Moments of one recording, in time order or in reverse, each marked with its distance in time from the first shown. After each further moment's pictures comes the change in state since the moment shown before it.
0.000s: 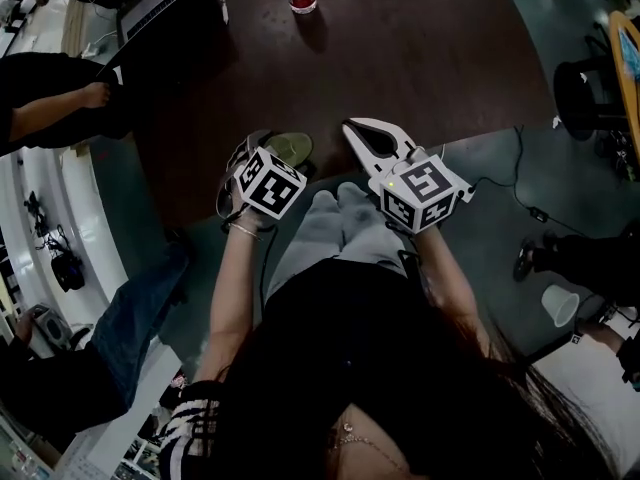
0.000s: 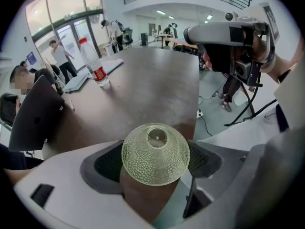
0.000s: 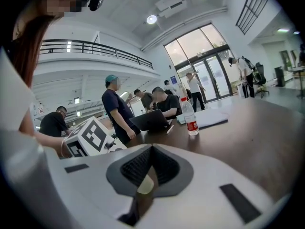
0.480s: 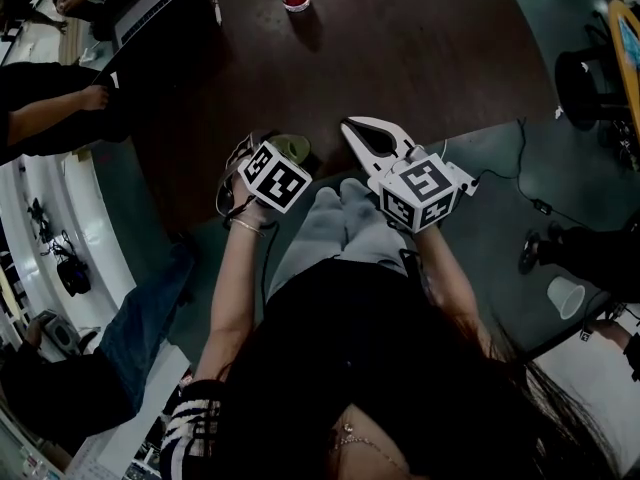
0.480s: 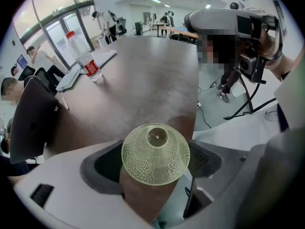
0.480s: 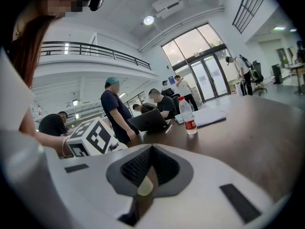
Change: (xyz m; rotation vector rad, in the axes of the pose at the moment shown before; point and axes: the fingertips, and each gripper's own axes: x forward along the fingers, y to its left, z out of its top) left arm 0.009 -0.004 -0.004 0.057 0.116 -0.023; right arm -0.001 -0.003 -0.005 0.027 -0.012 -0.012
